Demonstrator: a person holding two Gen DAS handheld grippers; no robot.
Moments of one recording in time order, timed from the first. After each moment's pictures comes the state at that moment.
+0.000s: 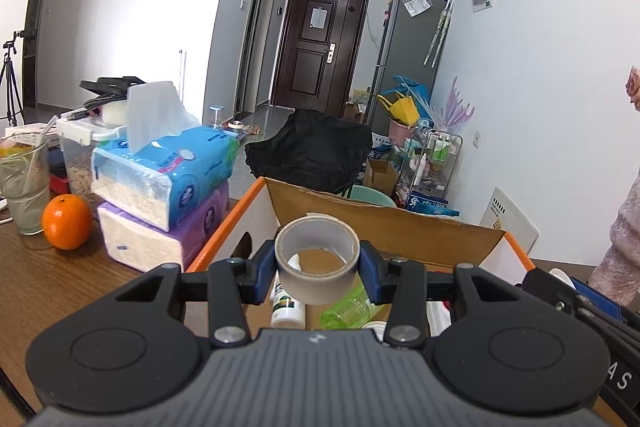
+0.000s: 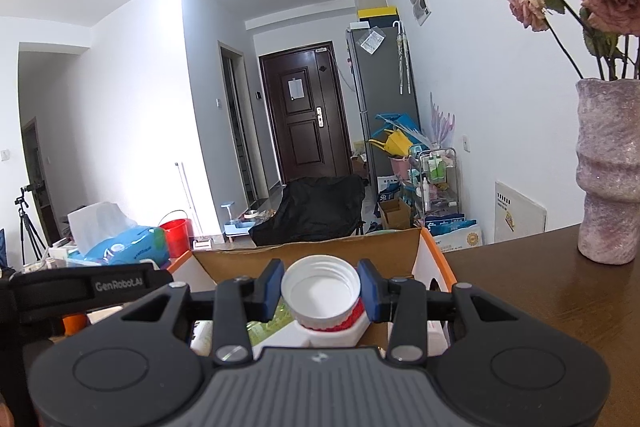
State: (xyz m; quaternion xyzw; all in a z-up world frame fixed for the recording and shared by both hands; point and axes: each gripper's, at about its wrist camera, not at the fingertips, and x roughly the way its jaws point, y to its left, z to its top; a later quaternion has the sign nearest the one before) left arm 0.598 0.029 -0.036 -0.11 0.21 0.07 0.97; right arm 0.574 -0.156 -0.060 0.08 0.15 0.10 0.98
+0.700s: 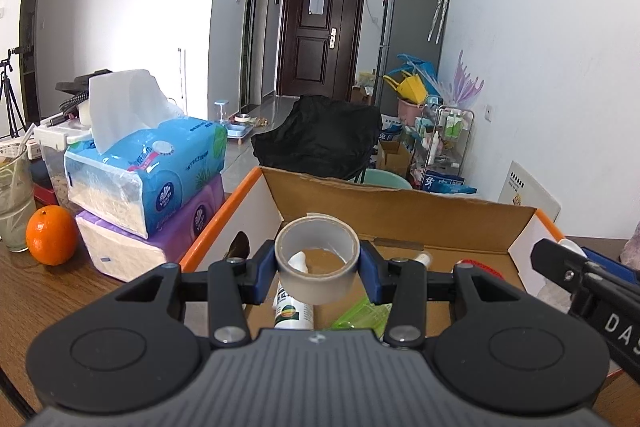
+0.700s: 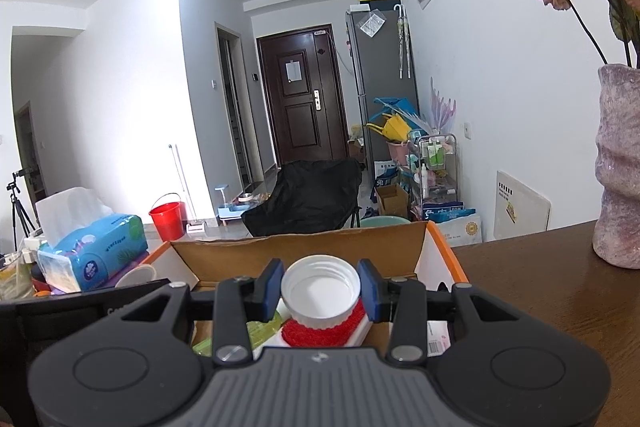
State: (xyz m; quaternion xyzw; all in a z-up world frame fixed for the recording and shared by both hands) left arm 0.638 0.024 -0.057 -0.06 0.23 0.08 0.97; right arm 0.620 -0.153 -0.069 0.07 0.18 0.10 0.98
